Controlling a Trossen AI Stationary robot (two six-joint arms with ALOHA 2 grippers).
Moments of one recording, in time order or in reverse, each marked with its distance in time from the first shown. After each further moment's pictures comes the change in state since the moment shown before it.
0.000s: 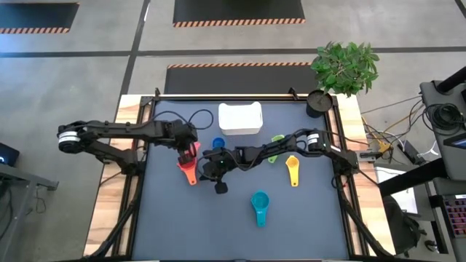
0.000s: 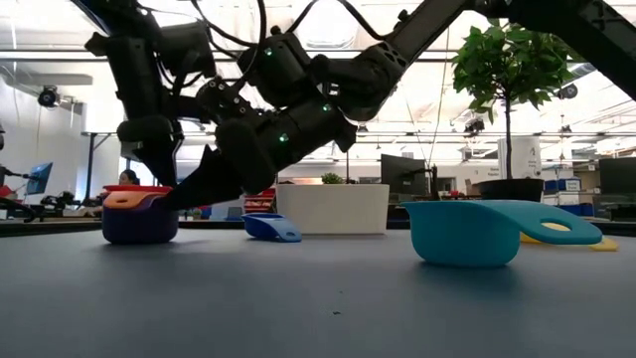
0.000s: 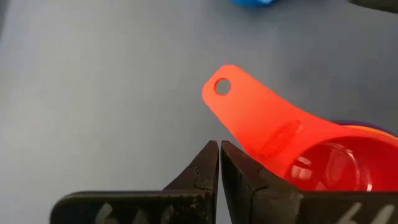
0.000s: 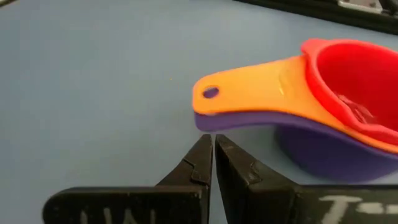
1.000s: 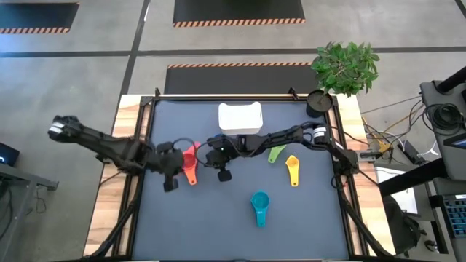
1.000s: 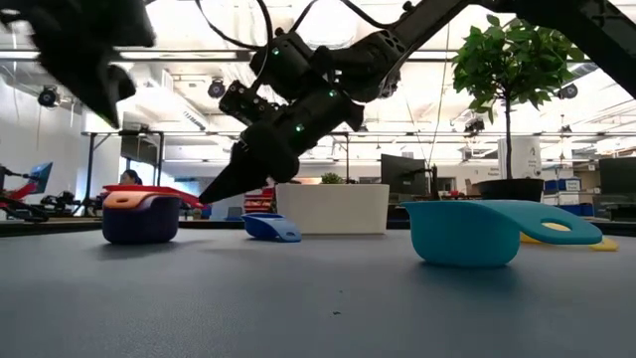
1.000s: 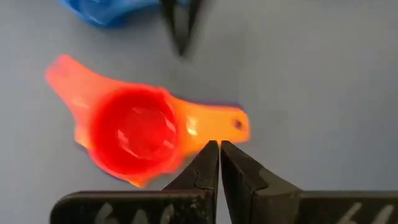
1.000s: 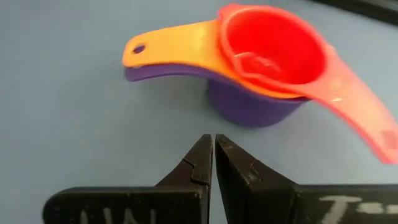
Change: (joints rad) left arm -0.560 -0.272 0.014 -0.127 0.000 -0.501; right arm -0.083 -0.090 0.004 -0.219 0.042 -0.118
